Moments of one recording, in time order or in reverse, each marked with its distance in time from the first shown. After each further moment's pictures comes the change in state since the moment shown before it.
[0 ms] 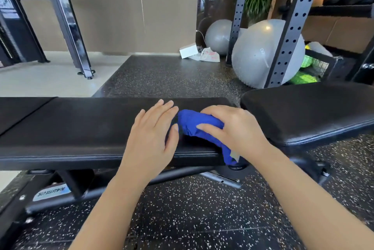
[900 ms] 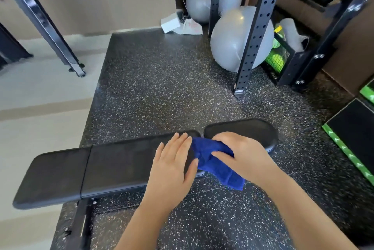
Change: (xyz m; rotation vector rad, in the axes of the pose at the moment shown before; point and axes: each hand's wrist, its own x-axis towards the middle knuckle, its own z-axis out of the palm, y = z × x) left_hand 0.267 0.178 -0.272 -0.160 -0.436 -0.112; right_hand 0.158 -0.069 -0.405 0.172 -0.490 0.423
